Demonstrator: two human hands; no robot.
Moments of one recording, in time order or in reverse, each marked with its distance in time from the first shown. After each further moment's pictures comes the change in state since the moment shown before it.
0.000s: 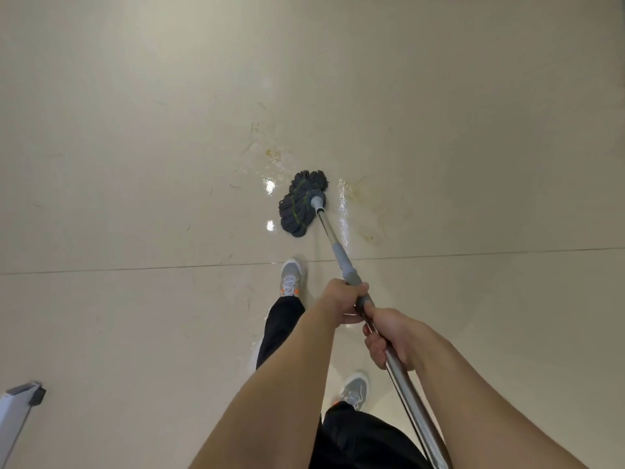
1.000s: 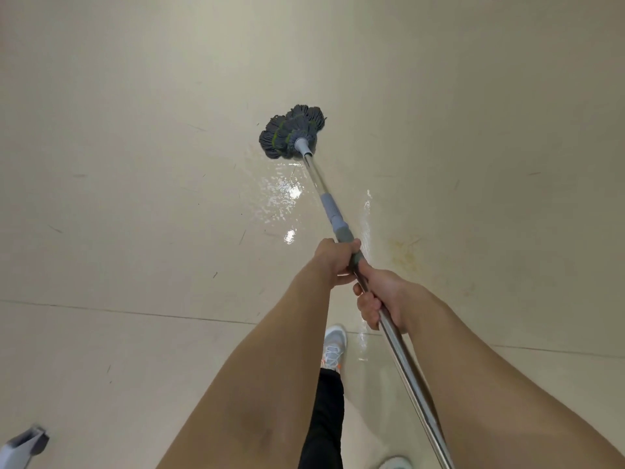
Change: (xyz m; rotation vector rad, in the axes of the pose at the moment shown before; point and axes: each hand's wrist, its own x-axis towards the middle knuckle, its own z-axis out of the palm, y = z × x) left_hand 0.147 0.315 -0.215 -0.137 0.154 0.102; right_hand 0.062 -0.378 0.142 -0.087 -0.098 -0.156
